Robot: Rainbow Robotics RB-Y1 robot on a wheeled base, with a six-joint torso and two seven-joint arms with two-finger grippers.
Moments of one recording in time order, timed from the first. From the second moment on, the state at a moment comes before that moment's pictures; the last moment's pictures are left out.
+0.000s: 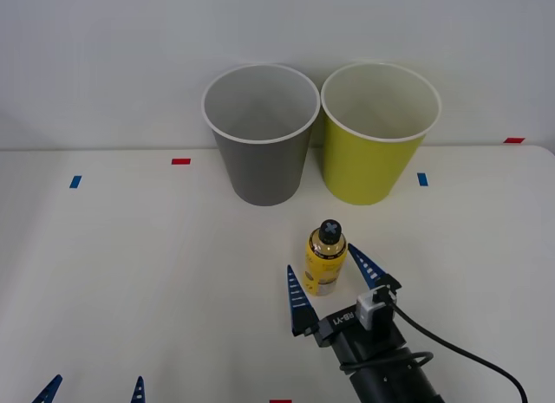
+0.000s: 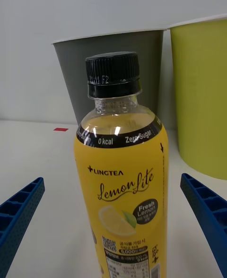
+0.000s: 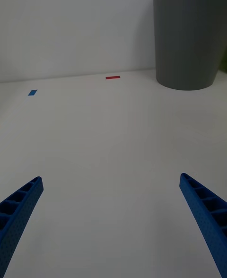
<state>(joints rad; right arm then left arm) 0.38 -0.25 0.54 -1.80 -0.21 -0.35 1.71 1.10 0.33 -0.31 -2.04 0.25 -0.56 -1.76</state>
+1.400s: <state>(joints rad) 0.33 -0.14 0.47 -1.80 -0.22 -0.24 1.76 1.10 0.33 -0.31 -2.04 0.25 -0.56 -1.76</state>
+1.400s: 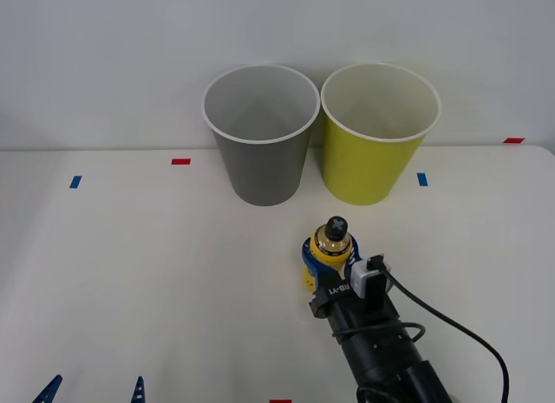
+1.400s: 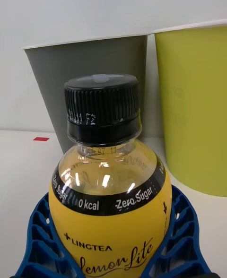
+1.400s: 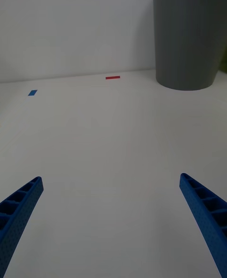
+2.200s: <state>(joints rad) 0.29 -0.11 0.35 -2.40 -0.21 0.68 1.71 1.10 0.33 -0.31 -2.04 0.25 -0.56 -1.76</state>
